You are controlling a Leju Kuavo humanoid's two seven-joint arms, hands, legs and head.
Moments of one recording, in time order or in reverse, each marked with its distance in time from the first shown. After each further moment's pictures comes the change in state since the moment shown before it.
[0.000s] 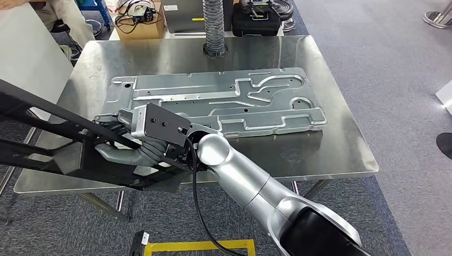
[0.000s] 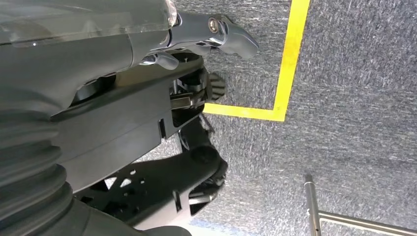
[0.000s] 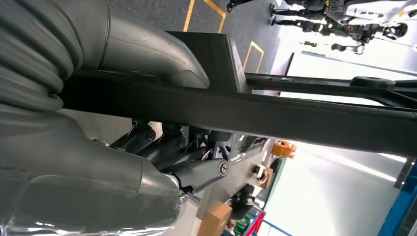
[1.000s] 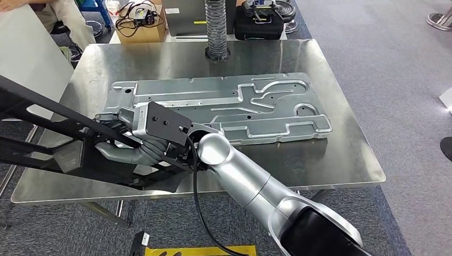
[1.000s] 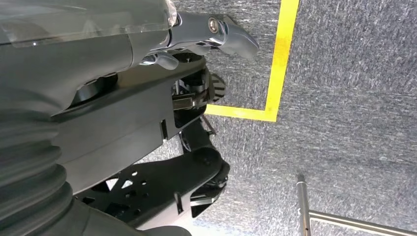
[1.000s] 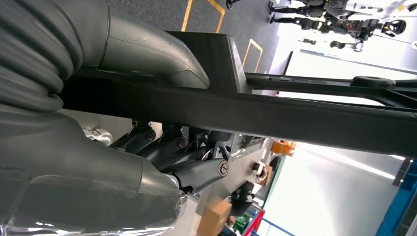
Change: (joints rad) left arm 0.005 0.000 0.001 0.000 0.003 0.000 -0.001; right arm -0.006 0.000 0.005 0.005 -0.011 -0.005 -0.006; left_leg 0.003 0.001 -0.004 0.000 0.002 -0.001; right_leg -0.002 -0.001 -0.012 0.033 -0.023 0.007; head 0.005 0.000
